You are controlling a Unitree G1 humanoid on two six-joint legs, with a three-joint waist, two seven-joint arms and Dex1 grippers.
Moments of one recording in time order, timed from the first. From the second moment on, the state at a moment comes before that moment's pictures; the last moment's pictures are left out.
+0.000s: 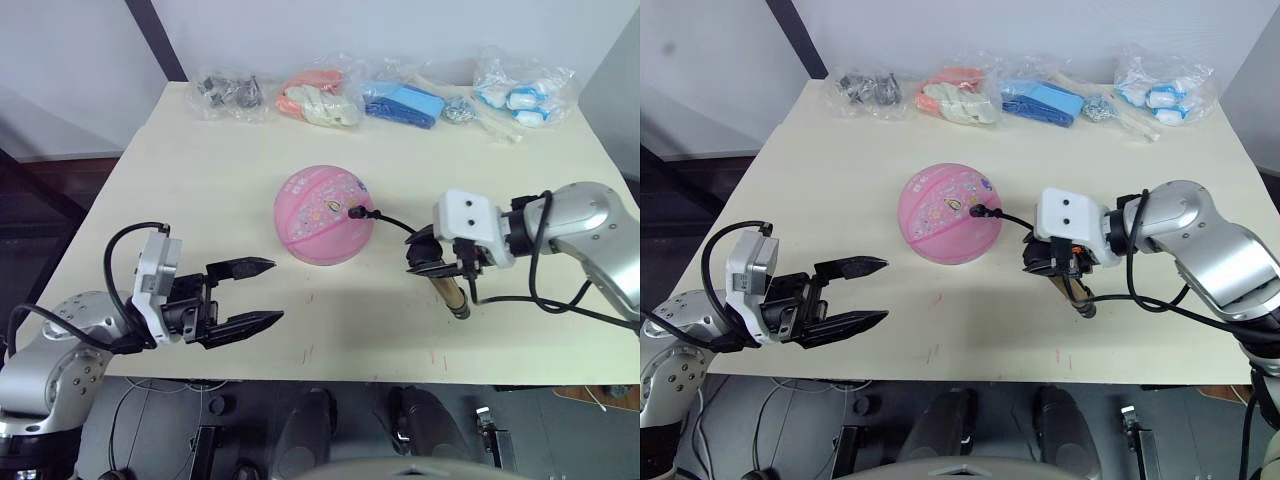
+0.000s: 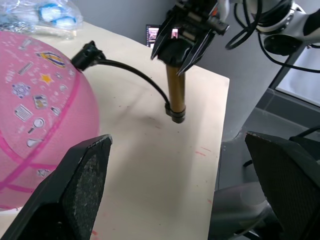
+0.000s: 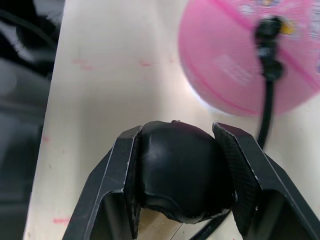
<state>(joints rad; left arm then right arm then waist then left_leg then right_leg) 0.08 0.84 0.35 -0.37 -0.83 0.49 -1.27 -0.74 -0.91 0.39 -0.45 0.34 0.71 1.11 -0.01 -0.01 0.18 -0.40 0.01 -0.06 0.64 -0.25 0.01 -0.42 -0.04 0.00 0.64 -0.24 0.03</state>
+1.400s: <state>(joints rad) -0.04 0.82 0.35 -0.25 -0.74 0.43 -1.16 -0.56 -0.64 0.05 -0.51 0.47 0.77 1.06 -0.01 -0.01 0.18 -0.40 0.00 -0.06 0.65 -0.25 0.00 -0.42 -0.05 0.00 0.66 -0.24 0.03</state>
